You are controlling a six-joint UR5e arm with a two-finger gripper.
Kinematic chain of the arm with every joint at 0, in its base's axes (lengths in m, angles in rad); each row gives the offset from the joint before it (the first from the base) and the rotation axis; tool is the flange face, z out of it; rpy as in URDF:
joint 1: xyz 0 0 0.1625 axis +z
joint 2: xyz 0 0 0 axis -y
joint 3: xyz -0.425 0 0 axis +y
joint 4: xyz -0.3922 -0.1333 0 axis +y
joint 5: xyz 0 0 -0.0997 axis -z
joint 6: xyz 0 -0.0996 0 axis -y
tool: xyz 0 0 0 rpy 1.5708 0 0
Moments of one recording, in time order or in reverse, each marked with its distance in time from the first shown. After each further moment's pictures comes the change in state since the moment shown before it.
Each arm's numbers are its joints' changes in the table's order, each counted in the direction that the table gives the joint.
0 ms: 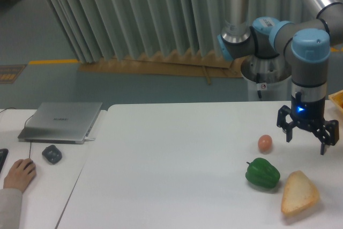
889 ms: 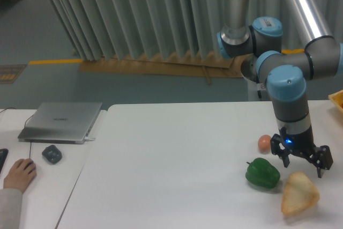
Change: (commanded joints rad) arm -0.098 -0.150 -0.072 -0.034 0.157 -0.130
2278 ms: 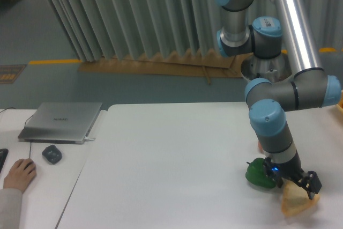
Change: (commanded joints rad) arm -0.071 -0.121 -0.061 -0.015 0.063 -0.009
